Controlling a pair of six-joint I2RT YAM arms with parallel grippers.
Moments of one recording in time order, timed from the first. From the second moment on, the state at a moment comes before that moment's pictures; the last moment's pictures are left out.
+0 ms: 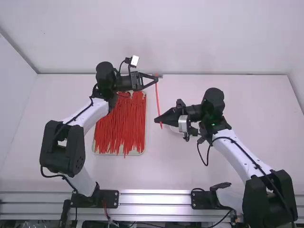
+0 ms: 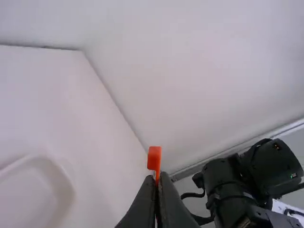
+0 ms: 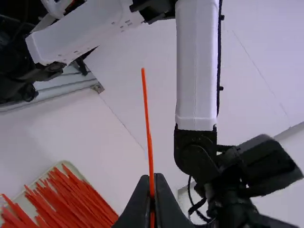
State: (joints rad) left arm -0.16 1.75 1.19 0.63 1.19 -1.03; right arm 0.31 1.33 0.79 0.54 -1.49 -0.89
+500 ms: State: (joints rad) left arm -0.16 1.75 1.19 0.58 1.18 -0.97; right arm 0.31 1.33 0.79 0.52 -1.42 -0.63
